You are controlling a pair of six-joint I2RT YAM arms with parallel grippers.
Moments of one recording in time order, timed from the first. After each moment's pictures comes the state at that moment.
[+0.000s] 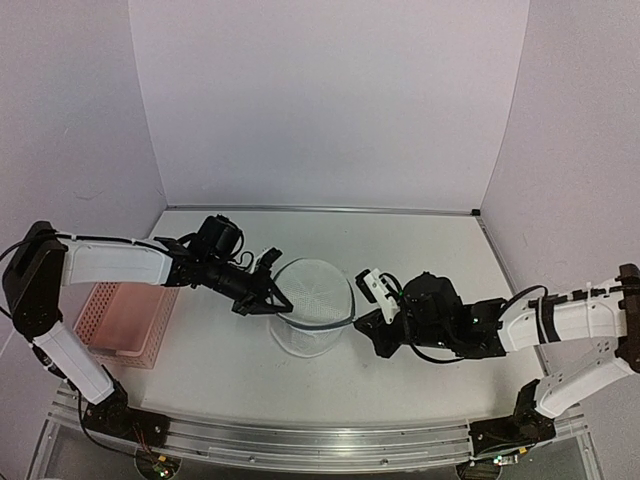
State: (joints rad) left arm -0.69 1.58 0.95 -0.16 0.77 -0.74; right arm 1.03 1.34 0.60 0.16 0.08 0.18
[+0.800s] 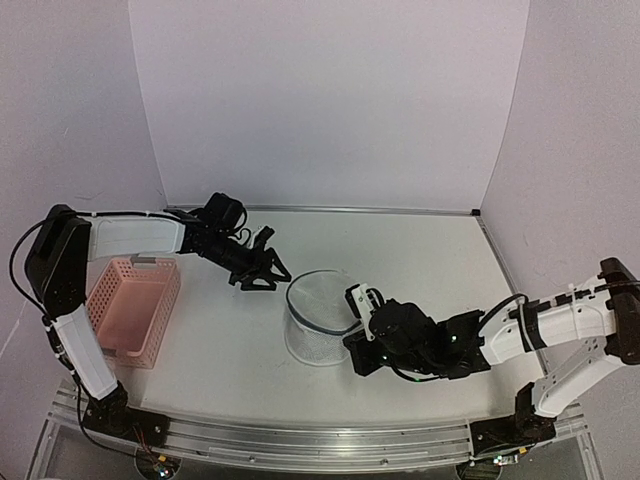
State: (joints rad) left arm -0.58 1.75 1.22 -0.38 0.69 -0.60; right arm 1.24 1.44 0.69 0.03 0.34 0.53
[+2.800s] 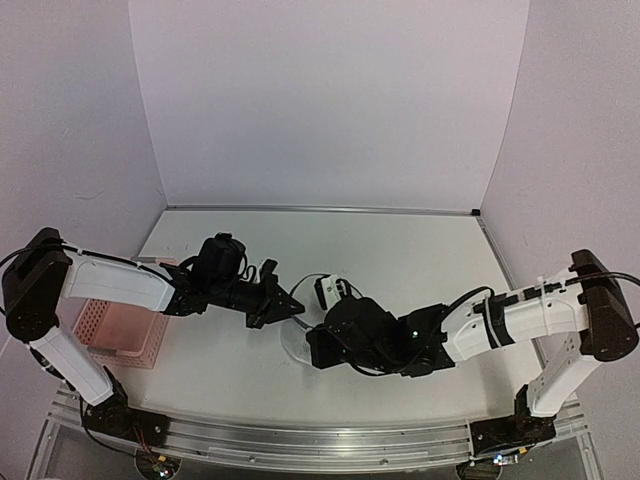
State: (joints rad) left arm -0.81 1.56 0.79 0.23 0.56 -1.23; right arm 1.31 1.65 0.96 0.00 0.37 0.76
